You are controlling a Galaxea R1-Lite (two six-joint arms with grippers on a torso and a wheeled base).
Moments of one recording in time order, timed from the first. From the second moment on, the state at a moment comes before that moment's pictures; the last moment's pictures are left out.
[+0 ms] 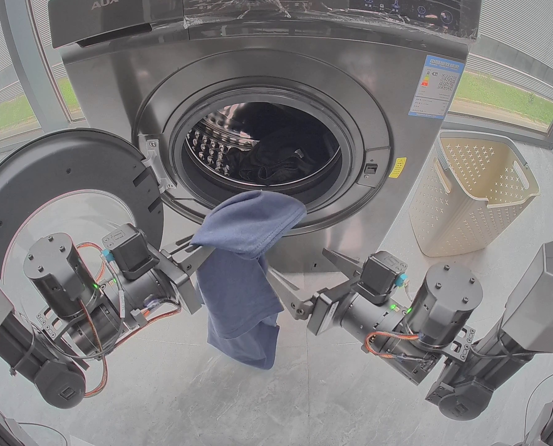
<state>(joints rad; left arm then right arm) -0.50 1.77 -0.37 -1.55 -0.22 -0.03 0.85 2.01 -0.58 -1.55 -0.16 0.22</state>
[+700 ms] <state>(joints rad) -0.49 1.66 -0.35 -1.55 -0.33 -0.09 0.75 2.19 -0.70 -1.55 -0.15 0.21</state>
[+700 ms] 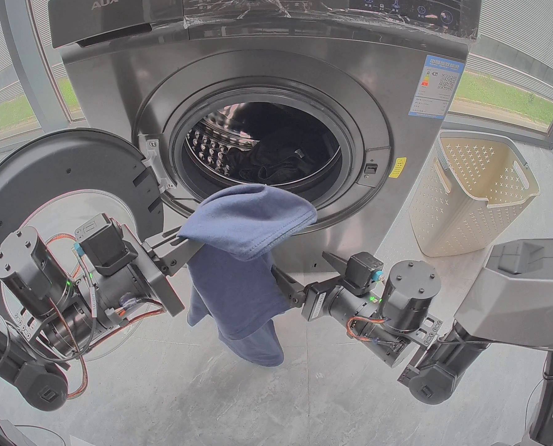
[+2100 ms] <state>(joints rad) -0.50 1.67 -0.37 -1.55 -0.33 -0.09 0.76 2.38 -0.81 -1.55 -0.13 0.19</state>
